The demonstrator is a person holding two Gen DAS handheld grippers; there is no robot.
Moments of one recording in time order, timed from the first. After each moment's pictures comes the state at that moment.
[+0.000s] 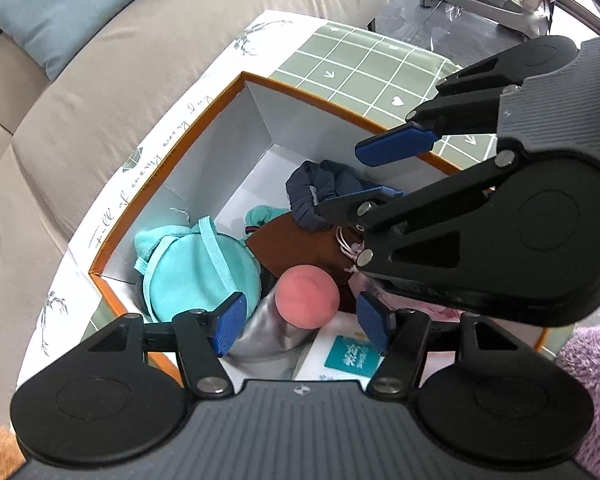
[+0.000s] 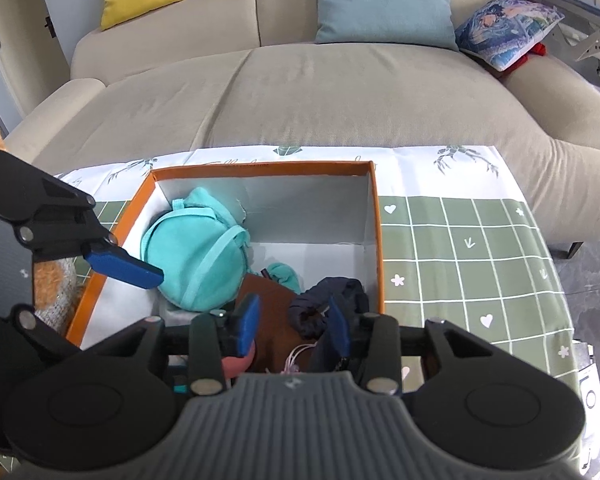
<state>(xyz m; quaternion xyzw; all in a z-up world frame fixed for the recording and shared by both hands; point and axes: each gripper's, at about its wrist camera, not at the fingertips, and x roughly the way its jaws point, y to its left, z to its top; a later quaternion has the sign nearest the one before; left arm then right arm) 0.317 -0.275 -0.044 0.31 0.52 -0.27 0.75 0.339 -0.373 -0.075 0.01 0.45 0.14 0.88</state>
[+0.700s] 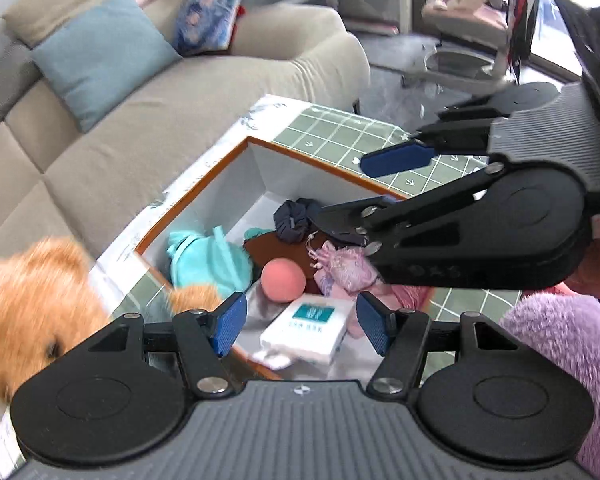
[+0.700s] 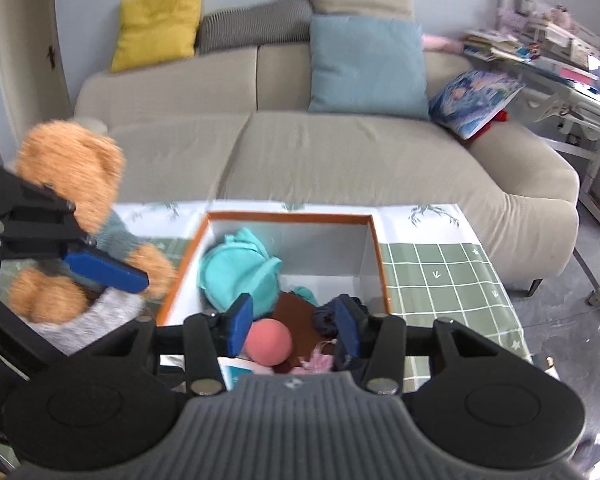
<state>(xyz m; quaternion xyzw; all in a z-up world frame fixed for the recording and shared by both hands) 0.205 -0.207 0.026 0.26 0.41 -0.30 0.82 0.224 -0.339 -0.004 0.00 0.35 0.10 0.93</state>
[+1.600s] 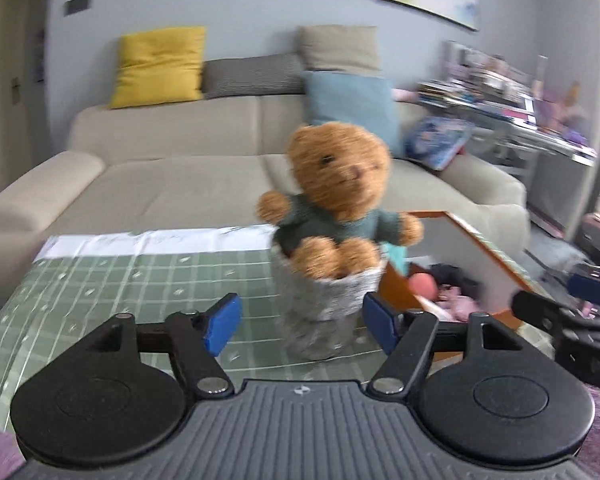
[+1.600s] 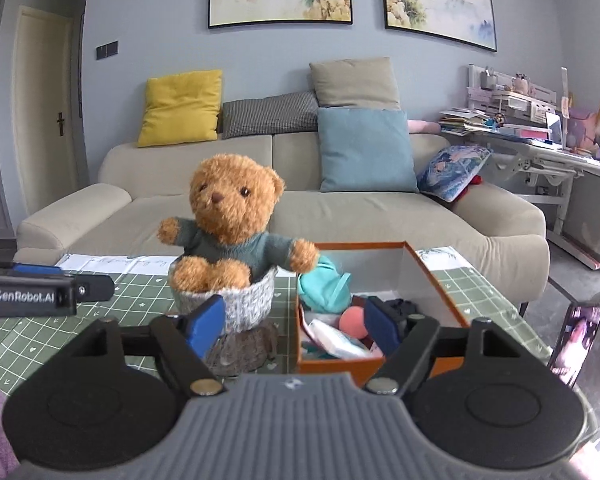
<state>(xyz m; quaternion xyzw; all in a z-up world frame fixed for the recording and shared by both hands) 0.027 -0.018 0.031 -0.02 0.27 -0.03 0.96 0.011 -0.224 0.008 0.01 0.21 0.06 0.98</state>
